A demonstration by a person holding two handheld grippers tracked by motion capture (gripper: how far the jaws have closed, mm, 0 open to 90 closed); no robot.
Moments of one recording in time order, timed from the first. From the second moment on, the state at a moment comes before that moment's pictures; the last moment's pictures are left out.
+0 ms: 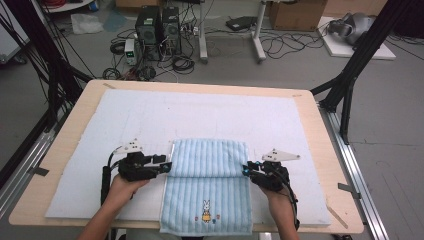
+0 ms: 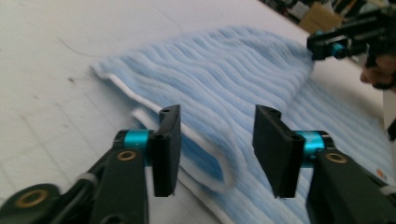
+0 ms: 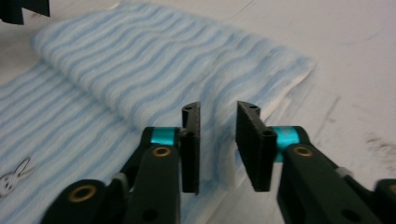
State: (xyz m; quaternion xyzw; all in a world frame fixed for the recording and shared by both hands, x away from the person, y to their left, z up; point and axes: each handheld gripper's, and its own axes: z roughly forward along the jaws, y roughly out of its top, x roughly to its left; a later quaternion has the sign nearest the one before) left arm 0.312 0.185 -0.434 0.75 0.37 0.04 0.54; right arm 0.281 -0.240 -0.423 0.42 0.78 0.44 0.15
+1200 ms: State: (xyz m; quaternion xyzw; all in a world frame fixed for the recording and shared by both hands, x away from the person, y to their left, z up) left arm 0.371 0.153 -0.440 0.79 0.39 0.10 0.46; right arm 0.351 -0.216 -0.437 0.45 0.80 0.37 0.13
